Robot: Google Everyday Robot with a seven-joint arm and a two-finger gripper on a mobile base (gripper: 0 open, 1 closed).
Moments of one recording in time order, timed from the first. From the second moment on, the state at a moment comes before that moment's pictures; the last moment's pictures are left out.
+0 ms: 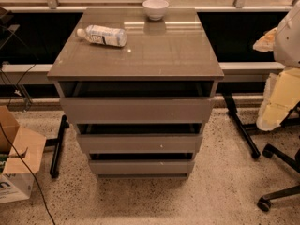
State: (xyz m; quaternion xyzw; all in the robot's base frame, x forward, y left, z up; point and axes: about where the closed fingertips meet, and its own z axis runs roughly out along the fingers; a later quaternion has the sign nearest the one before) arm 0.438 -0.217 0.976 -0.60 0.78 -0.03 0.16
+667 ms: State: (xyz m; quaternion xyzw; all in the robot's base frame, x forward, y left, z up) arm 0.446 -0.204 0.962 -0.61 0.77 -0.02 0.18
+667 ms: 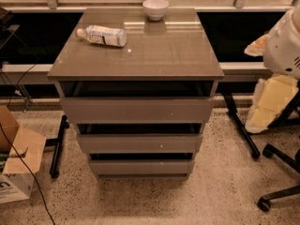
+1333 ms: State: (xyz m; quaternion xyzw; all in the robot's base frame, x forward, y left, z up) arm 0.480 -0.162 0.894 -0.60 0.76 0.07 0.23
